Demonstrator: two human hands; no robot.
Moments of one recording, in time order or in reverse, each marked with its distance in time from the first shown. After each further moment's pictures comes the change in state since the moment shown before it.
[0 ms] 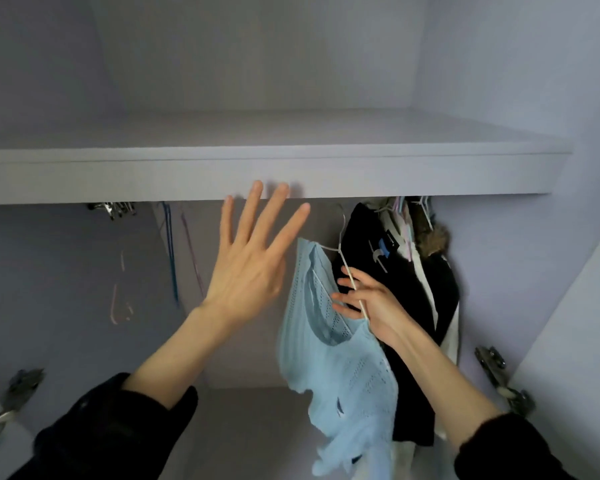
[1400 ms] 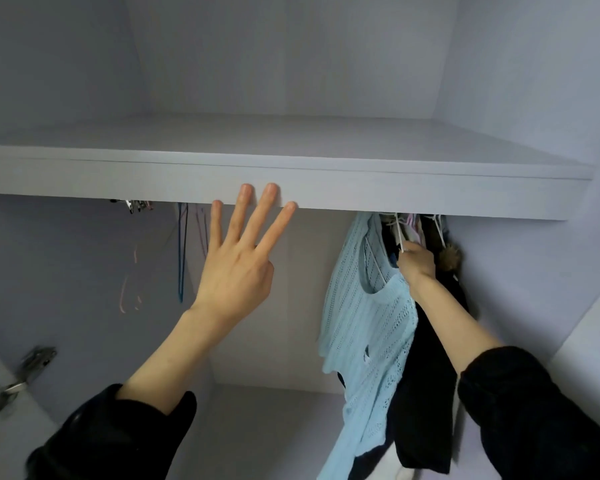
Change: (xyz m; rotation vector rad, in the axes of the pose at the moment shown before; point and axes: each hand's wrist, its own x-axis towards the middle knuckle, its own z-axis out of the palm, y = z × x) left_hand 0.003 0.002 -0.002 0.085 -0.118 -0.150; right_hand 0.063 -0.076 -0.039 -0.585 0.528 -0.131
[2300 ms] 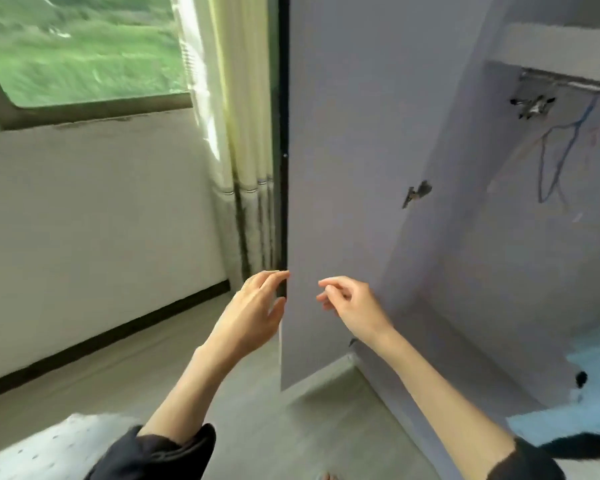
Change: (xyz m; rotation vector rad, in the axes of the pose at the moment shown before) left_hand -0.475 -0.012 -0.358 -0.095 -0.379 -1.076; right_hand -0.602 0.070 0.144 -0.277 -1.367 -0.475
